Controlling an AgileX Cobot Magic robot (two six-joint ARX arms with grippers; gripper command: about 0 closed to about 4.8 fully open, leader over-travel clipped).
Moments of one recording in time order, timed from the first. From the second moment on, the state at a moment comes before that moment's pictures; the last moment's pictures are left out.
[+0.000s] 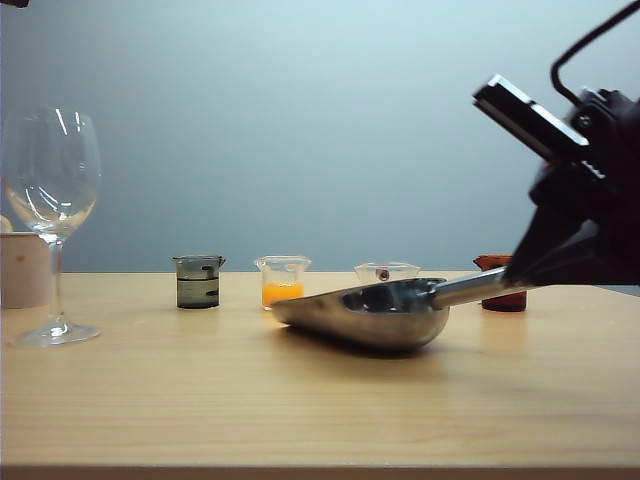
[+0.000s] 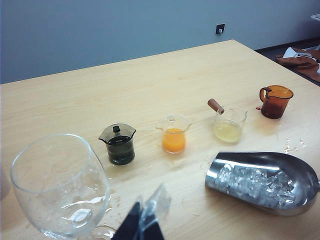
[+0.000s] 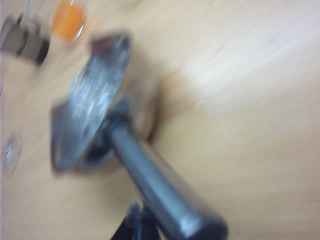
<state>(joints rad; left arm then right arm) -0.35 0.53 0.63 -0.29 0.08 0.07 0.70 0.99 0.32 0.09 0.18 1.00</state>
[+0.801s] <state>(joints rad) -0.35 0.53 0.63 -0.29 0.09 0.07 0.52 0.99 0.32 0.22 0.08 1.06</state>
